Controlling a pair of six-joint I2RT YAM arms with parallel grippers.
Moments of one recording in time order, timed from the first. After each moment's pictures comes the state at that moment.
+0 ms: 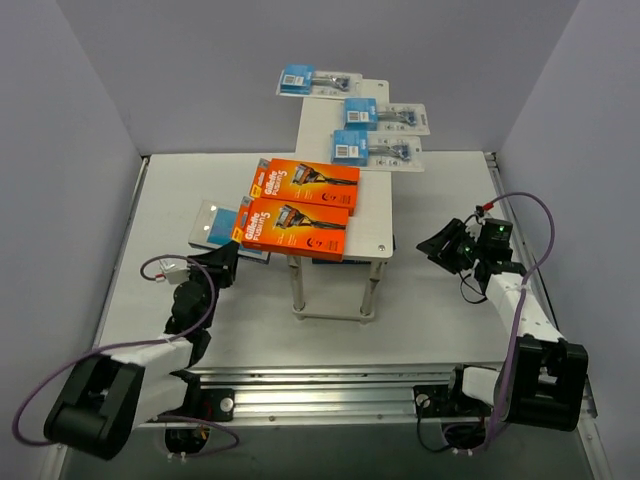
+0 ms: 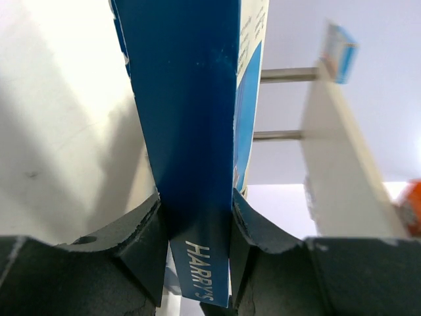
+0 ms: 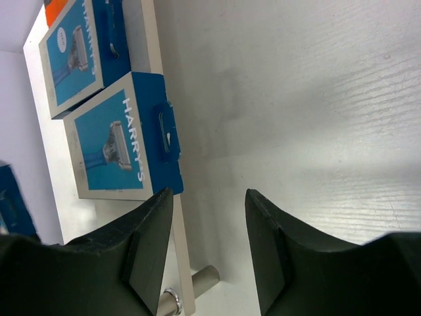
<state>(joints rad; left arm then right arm) -0.33 1.21 0.12 1.06 -0.24 -1.51 -0.17 1.21 0.66 -0.16 -0.51 0.60</state>
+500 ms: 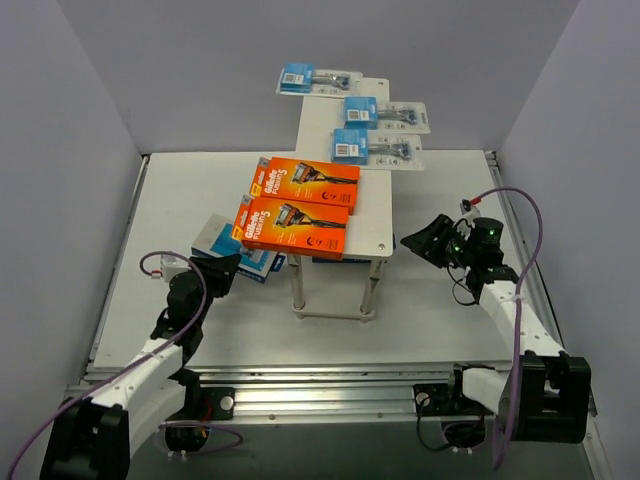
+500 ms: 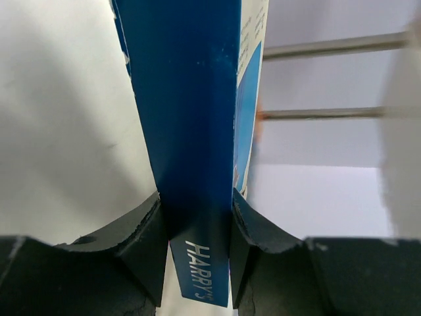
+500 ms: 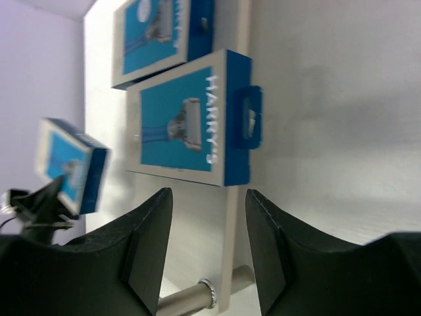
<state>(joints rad) -0.25 0.80 0.20 0.42 -0.13 -1.36 -0.07 1.12 0.61 -0.05 -0.55 0.65</state>
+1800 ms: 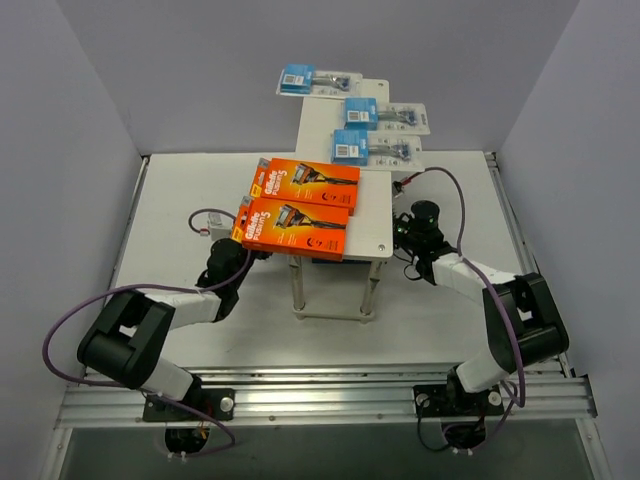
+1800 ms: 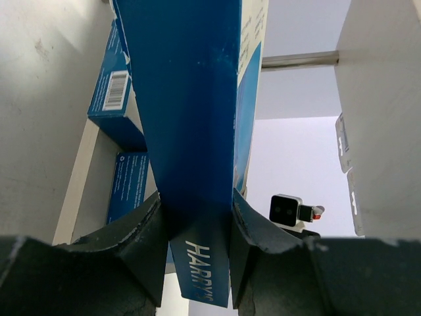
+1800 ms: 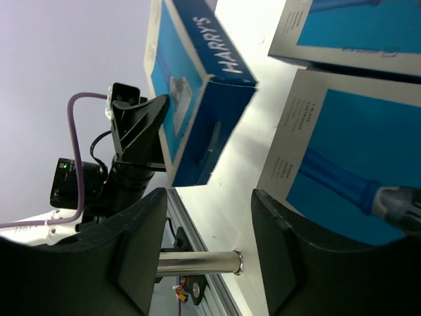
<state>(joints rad) -0.46 1.48 0.50 0.92 -0.10 -1.44 0.30 1.52 0.73 0.59 -0.71 1.00</state>
